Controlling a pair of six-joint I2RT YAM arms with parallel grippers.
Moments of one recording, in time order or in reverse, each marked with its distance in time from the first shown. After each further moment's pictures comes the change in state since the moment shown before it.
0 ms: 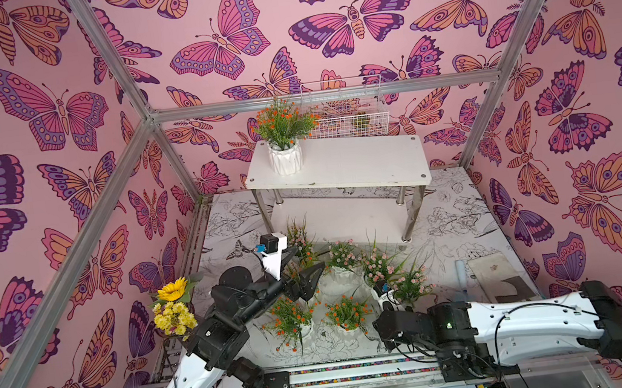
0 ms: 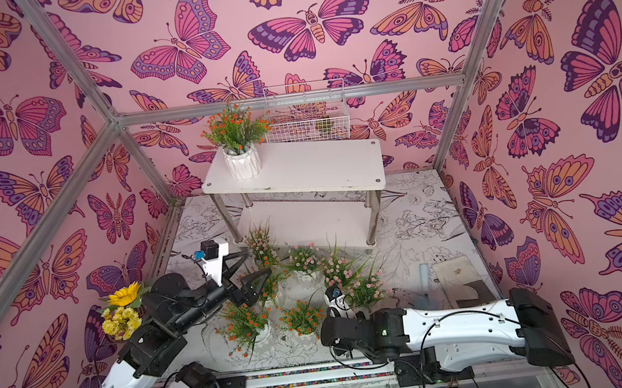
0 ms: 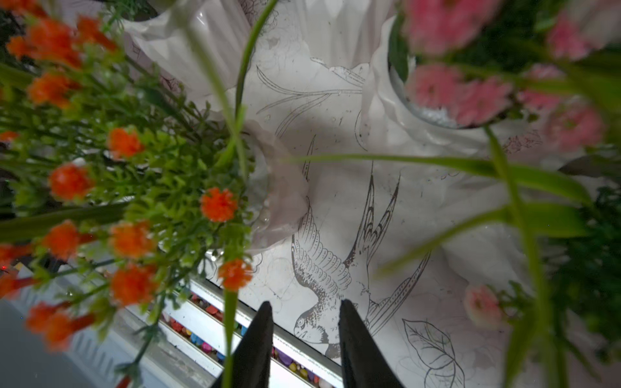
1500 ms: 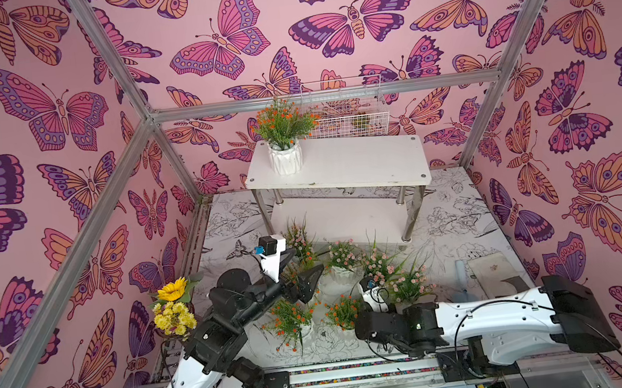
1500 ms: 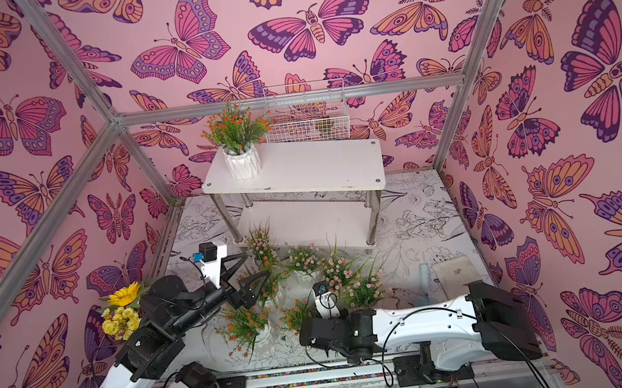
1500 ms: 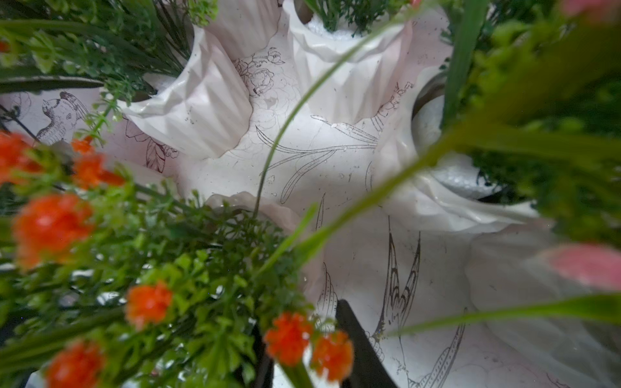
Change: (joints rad) left arm 0.000 -0.022 0.001 -0.028 -0.001 0.001; right arm -0.005 0.232 0.079 0.140 0.125 0.040
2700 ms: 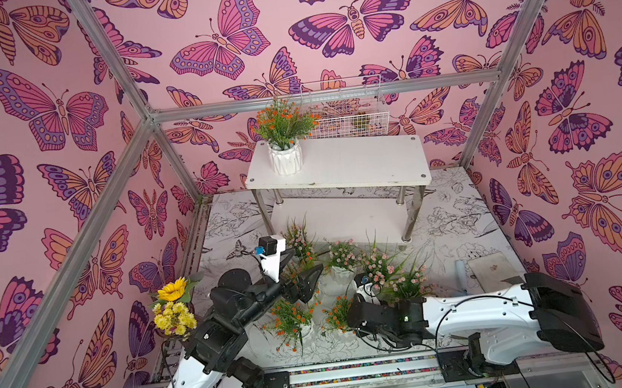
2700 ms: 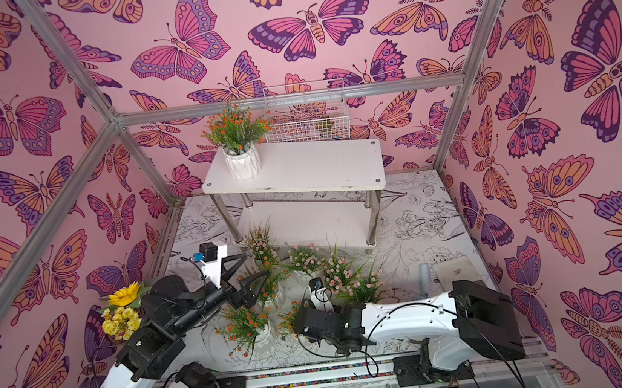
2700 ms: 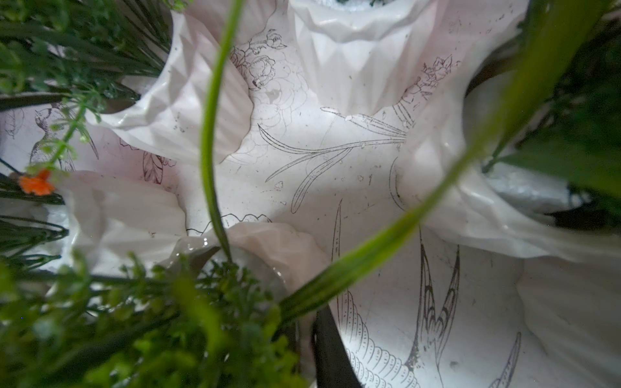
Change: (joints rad) left arm 0.000 0.001 -0.006 -0.006 -0.019 0.000; right arm -0.080 0.076 0.022 0.068 -0.108 0.003
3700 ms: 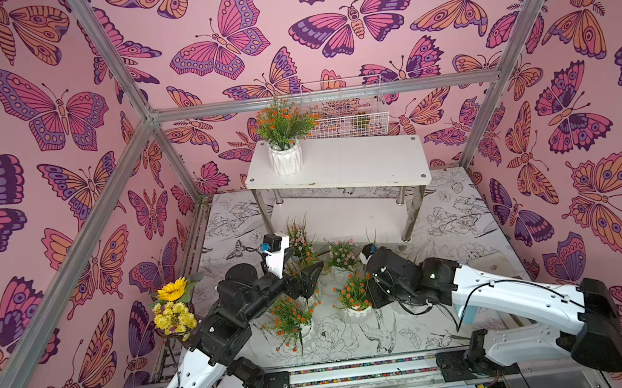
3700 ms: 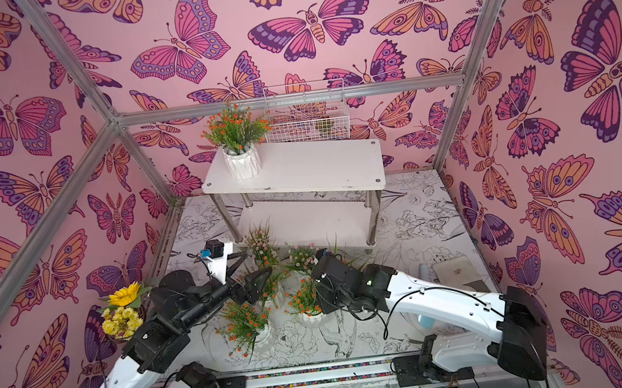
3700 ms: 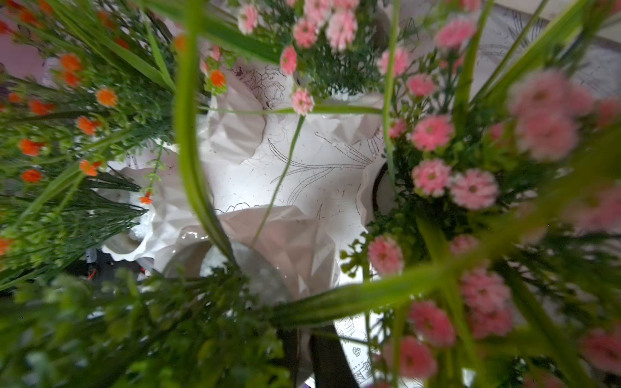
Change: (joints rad) left arm 0.000 0.050 -0.001 0.002 -0.048 0.051; right arm -0.304 -0.162 0.225 -0.328 -0.357 -0.321
